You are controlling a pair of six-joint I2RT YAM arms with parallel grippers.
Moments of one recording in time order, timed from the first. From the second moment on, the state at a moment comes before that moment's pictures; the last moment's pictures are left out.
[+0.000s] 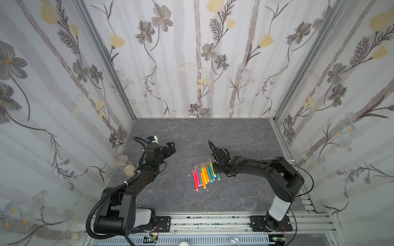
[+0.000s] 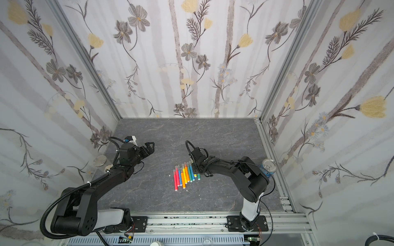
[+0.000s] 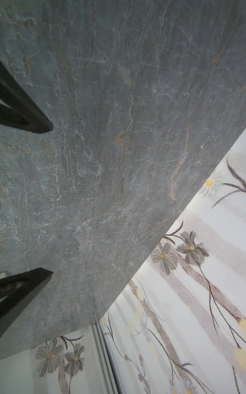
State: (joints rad) left arm -0.12 1.31 0.56 0.30 0.10 -0.64; right arm 0.77 1.79 0.97 -0.26 0.16 0.44
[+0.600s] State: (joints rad) left arm -0.23 1.37 0.68 0.20 0.09 -0.60; right arm 0.77 1.68 0.77 -0.08 0.12 0.47
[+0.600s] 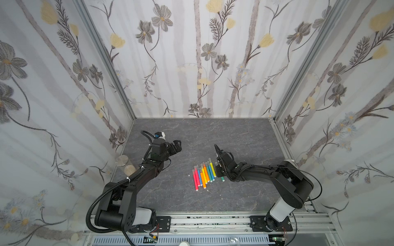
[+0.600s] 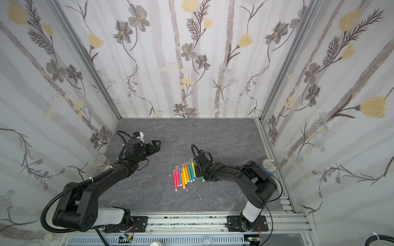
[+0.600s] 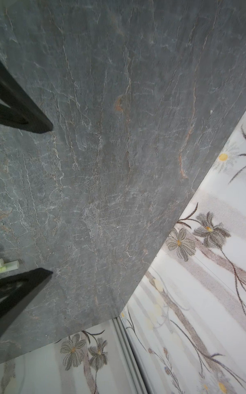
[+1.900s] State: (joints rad) left arm -0.68 1.70 1.01 0.28 0.51 -0.79; right arm 0.66 1.18 0.66 -0.09 0.01 0.33
